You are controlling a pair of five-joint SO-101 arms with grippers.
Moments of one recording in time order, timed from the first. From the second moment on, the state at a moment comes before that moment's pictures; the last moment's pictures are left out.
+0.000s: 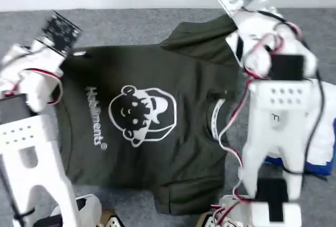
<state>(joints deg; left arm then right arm) -20.0 -26.8 19.7 56.0 -40.3 -2.3 -5.8 -20.7 66.5 39.1</state>
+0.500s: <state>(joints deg) -18.6 12.6 1.0 28.9 -39.9 -5.5 13.8 -20.3 23.4 38.7</state>
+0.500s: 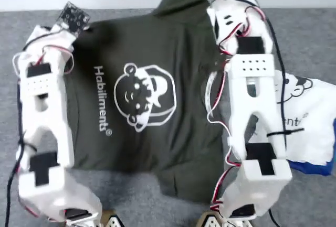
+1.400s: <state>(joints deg) -15.6 27.8 -36.5 87.3 -52.4 -7.0 11.8 -20.3 52.8 47.2</state>
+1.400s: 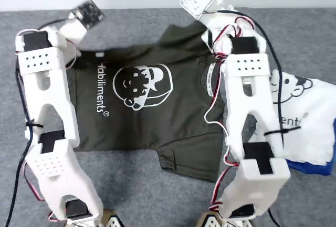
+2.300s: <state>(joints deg) -20.7 27.8 -17.5 98.9 -56.0 -16.8 -7.7 -3.5 100.5 31.4</state>
